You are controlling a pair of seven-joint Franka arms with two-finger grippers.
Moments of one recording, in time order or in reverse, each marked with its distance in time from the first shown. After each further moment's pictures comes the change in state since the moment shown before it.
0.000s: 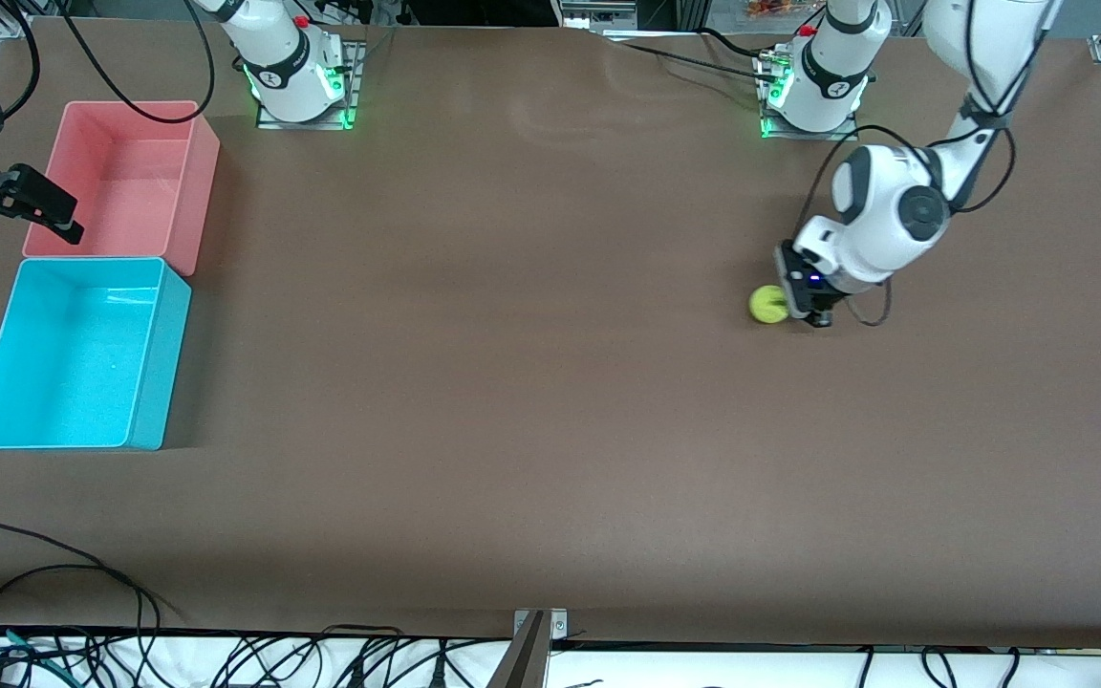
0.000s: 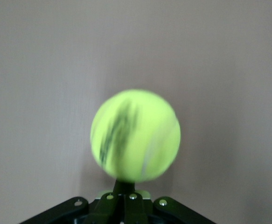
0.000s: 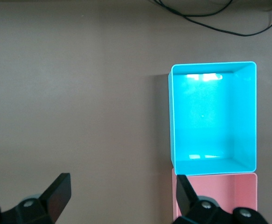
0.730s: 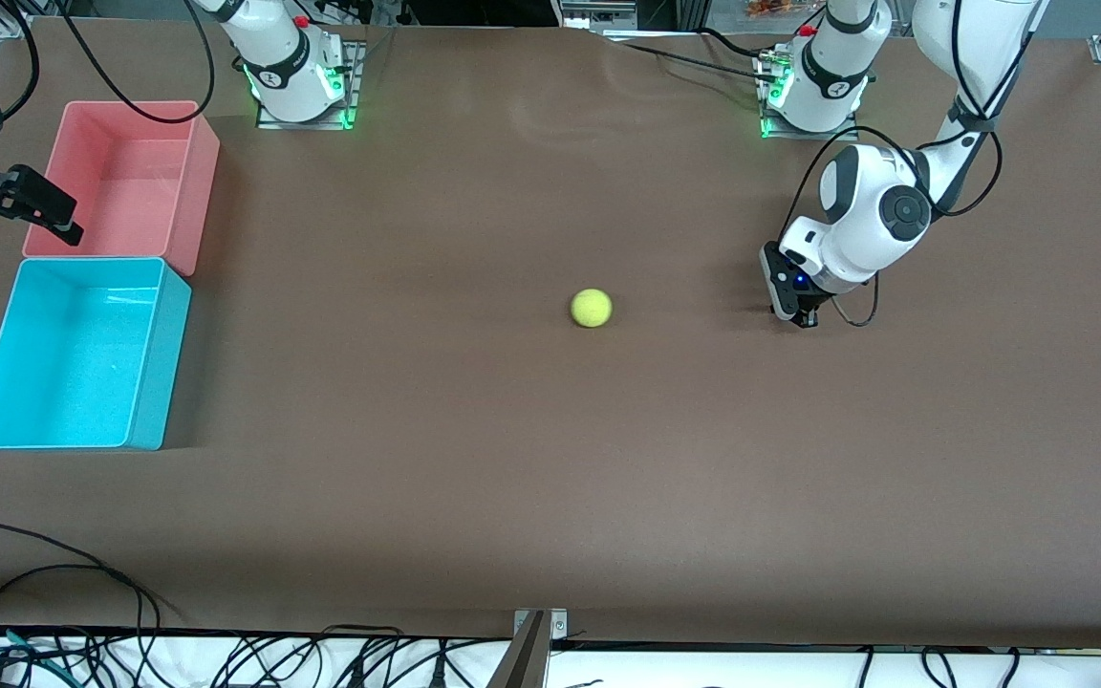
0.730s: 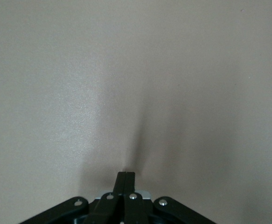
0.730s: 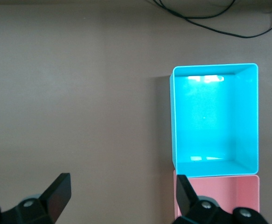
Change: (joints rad) left arm -0.007 0.008 -0.009 0.008 0.000 0.000 -0.047; right arm 0.000 0.000 0.000 0.000 0.006 0.008 0.000
